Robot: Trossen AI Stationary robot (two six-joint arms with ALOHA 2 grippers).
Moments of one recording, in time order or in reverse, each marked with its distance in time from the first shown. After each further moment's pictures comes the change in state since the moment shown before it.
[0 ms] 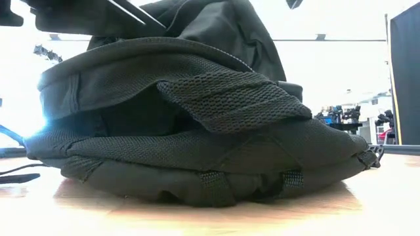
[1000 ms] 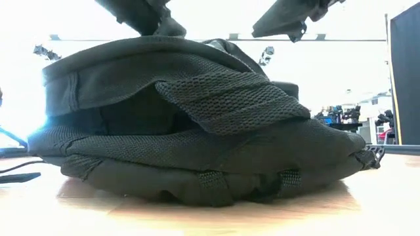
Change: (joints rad) left arm 0.421 -0.072 0.126 -0.210 -0.177 0.132; right arm -0.113 0.007 -0.077 -0.090 0.032 0.030
